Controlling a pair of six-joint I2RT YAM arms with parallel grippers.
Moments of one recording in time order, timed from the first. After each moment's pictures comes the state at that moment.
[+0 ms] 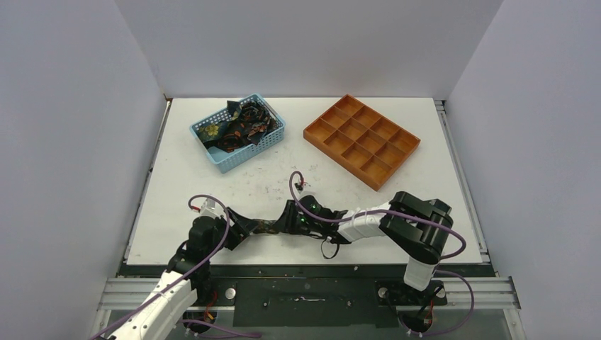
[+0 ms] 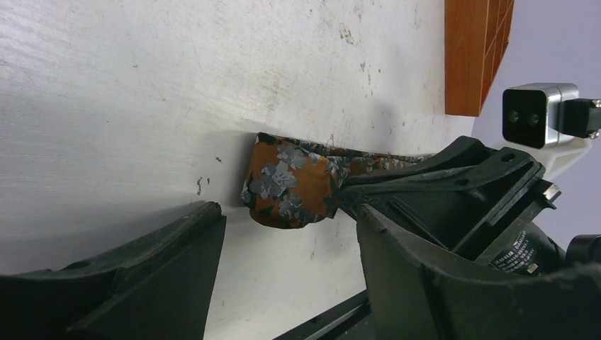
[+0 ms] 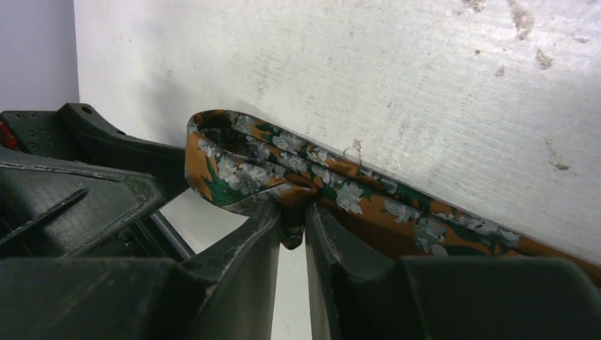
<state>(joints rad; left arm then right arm) -0.36 0.46 0.02 -0.10 0.17 -1.09 1.02 1.76 0.72 0.44 -0.02 0.98</state>
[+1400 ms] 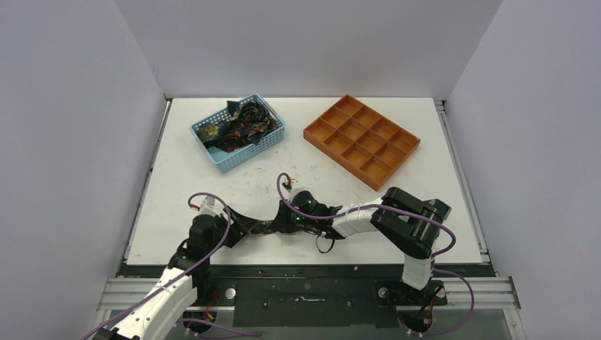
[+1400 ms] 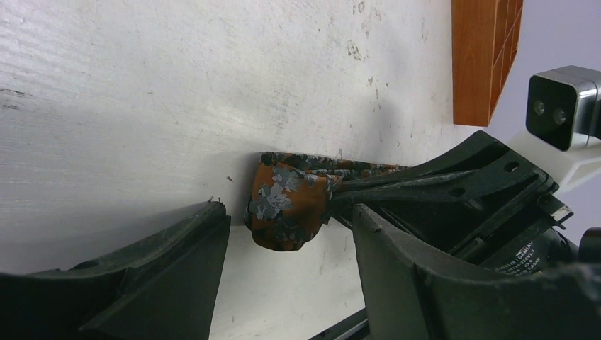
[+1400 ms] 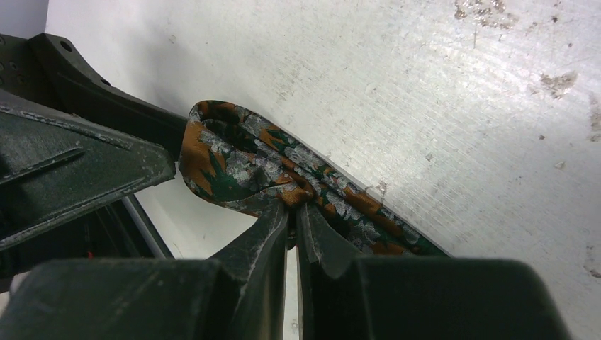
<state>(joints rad) -0.33 0.54 0.02 -0.02 0.16 -1.05 1.00 1.84 0.79 0.46 -0.13 0.74</state>
